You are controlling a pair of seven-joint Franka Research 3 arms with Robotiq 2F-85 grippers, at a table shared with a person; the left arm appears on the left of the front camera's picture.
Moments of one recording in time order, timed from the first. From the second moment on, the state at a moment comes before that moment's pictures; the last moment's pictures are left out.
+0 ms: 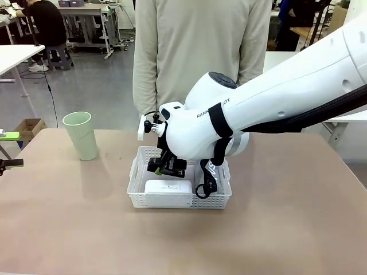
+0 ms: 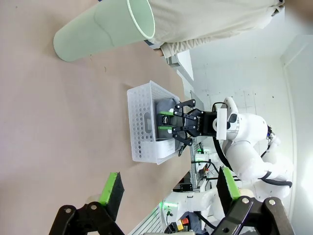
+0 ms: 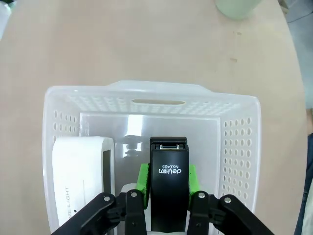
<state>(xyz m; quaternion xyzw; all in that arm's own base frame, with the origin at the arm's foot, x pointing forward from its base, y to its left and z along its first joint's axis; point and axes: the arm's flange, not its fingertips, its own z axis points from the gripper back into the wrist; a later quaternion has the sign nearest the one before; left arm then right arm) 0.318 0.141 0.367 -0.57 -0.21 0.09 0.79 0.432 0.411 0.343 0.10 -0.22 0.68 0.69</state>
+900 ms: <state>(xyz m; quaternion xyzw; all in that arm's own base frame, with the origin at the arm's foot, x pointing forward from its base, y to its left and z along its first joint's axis) 0.318 0.141 0.367 -0.57 -0.21 0.09 0.79 0.451 0.392 0.314 0.09 -0.19 0.68 0.70</state>
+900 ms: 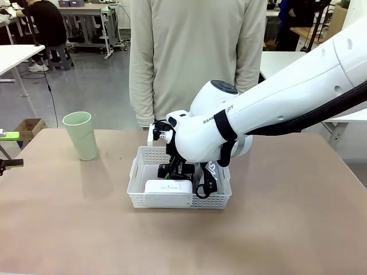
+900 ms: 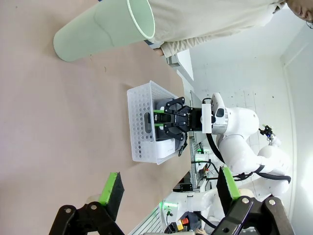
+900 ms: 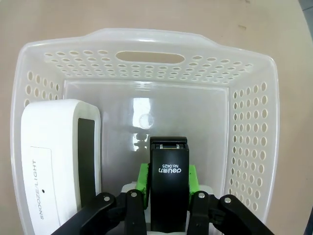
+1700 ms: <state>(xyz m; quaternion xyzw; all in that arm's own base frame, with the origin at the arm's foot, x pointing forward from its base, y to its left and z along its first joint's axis) 0.318 0.141 0.367 -0.57 -0.21 0.09 0.79 0.459 0.395 0.319 0.10 -0.19 0.69 0.70</state>
